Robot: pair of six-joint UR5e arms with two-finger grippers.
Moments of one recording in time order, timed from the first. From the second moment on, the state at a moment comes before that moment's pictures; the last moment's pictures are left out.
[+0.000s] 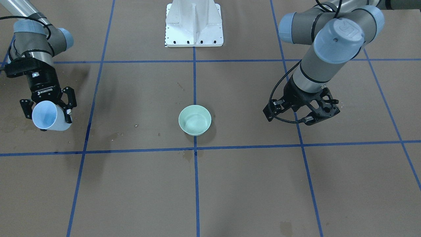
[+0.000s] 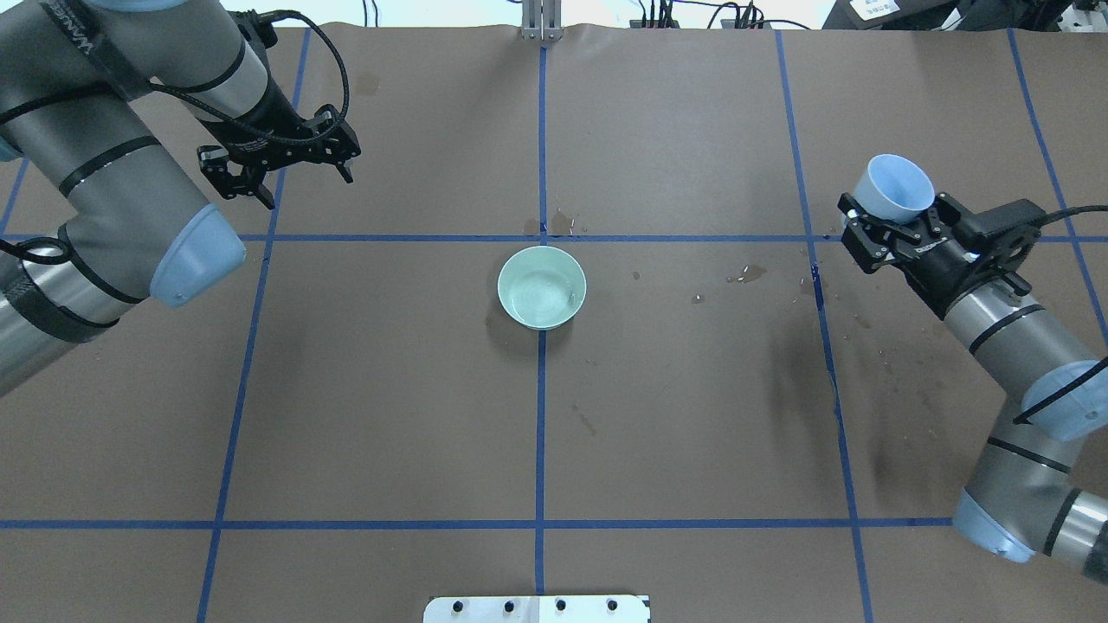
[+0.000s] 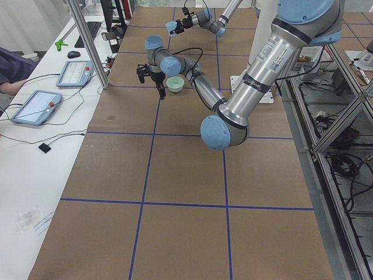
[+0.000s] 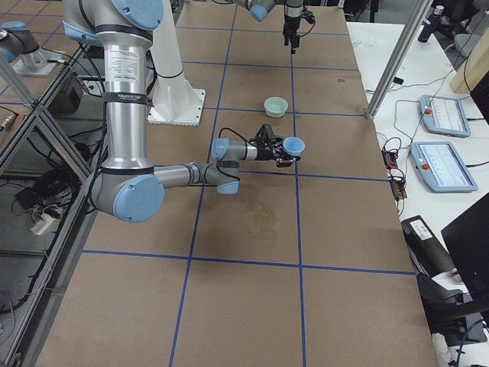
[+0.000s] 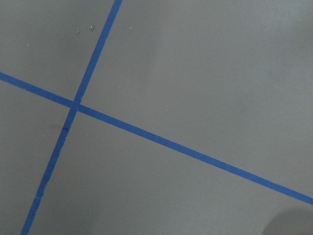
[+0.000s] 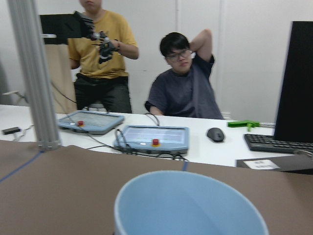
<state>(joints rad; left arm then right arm) -0.92 -2.17 -1.71 -1.47 -2.17 -1.22 0.58 -1.53 1.54 0.04 1.04 0.71</state>
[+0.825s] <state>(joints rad) -0.98 -2.15 -1.71 -1.47 -2.17 -1.11 0.58 -1.28 1.58 -0.26 1.46 0.63</state>
